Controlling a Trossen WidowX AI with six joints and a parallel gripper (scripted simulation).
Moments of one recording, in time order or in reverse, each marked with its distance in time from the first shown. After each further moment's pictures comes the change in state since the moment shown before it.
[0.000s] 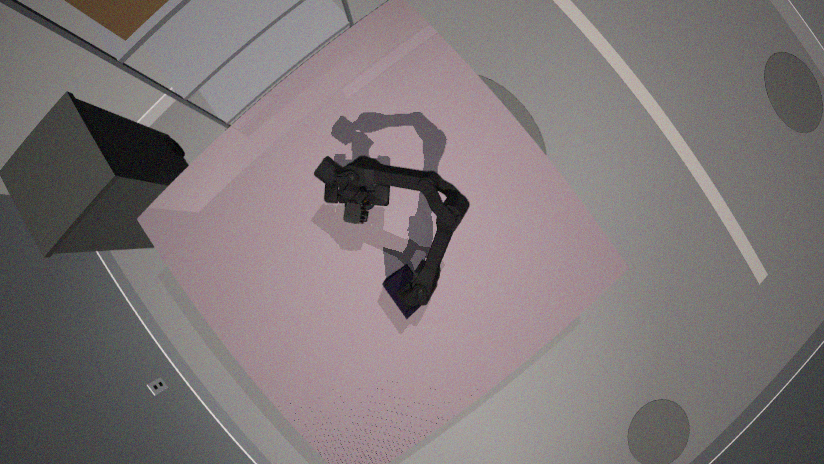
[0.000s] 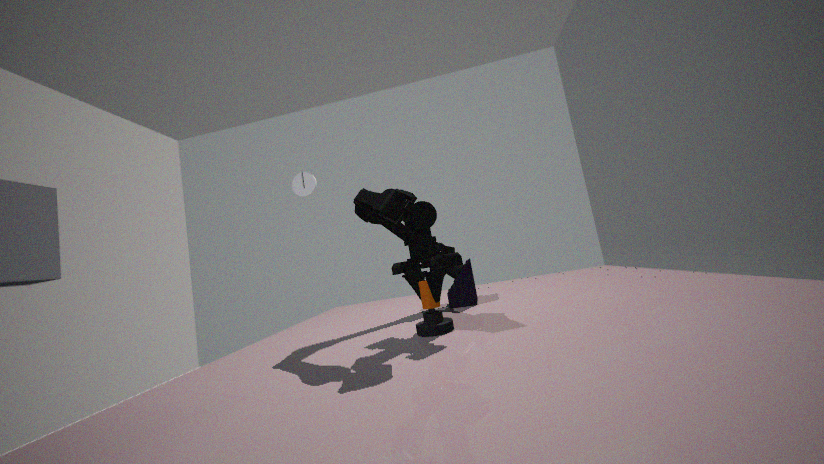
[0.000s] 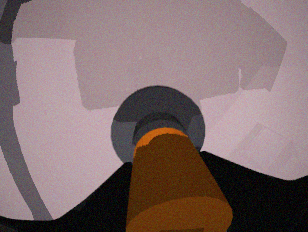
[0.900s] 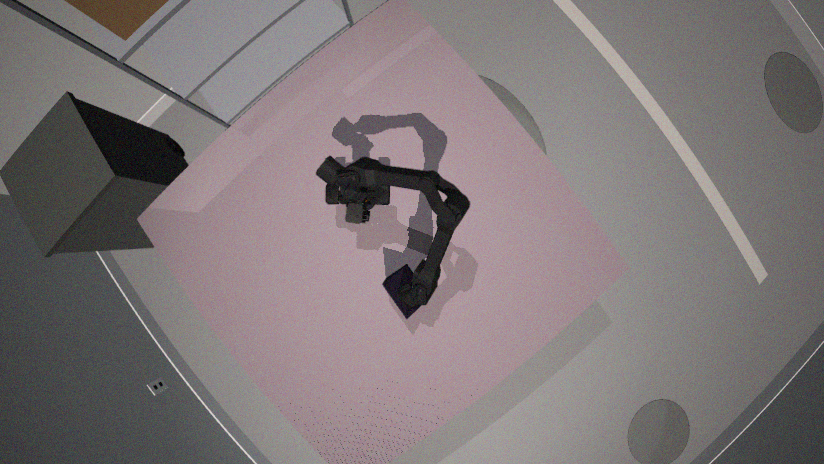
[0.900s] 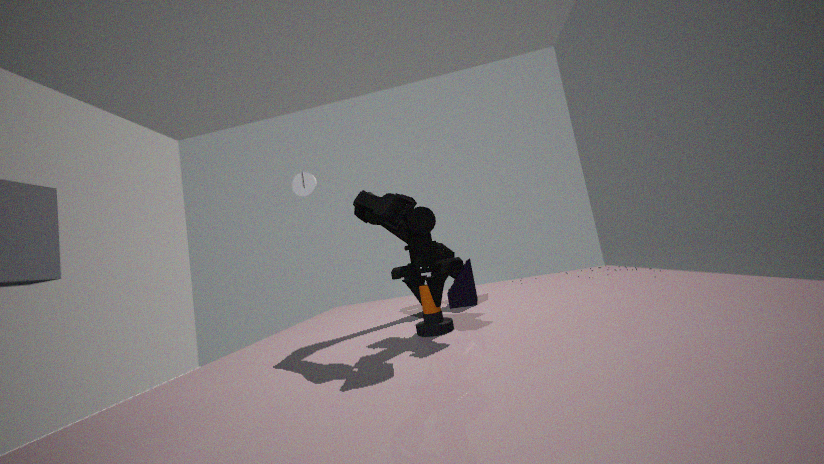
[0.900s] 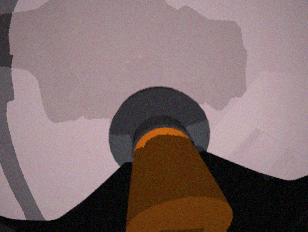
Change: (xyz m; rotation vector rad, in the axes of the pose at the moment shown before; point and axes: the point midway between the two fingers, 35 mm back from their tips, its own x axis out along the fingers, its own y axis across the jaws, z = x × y) arm 0.010 0.001 0.000 -0.041 -0.001 -0.002
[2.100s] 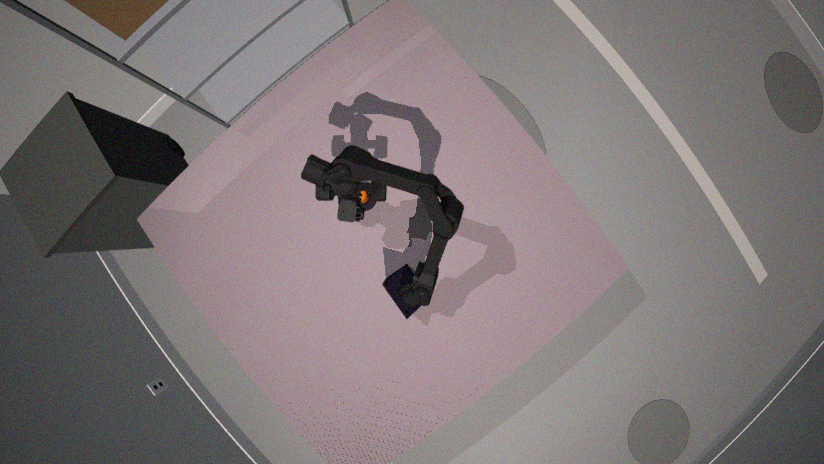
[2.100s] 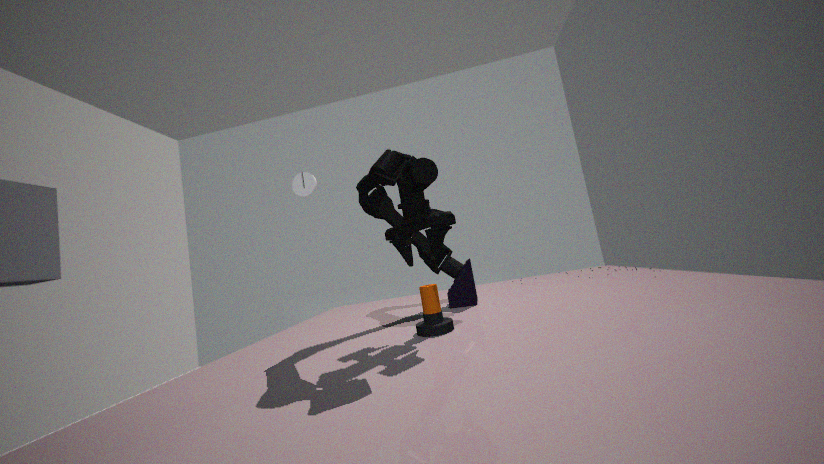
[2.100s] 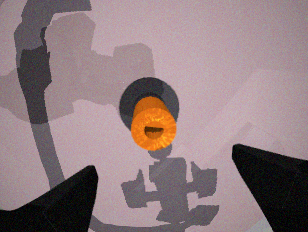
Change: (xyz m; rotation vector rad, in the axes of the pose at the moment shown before) arm -0.097 -0.004 -0.001 -0.002 0.012 -0.014
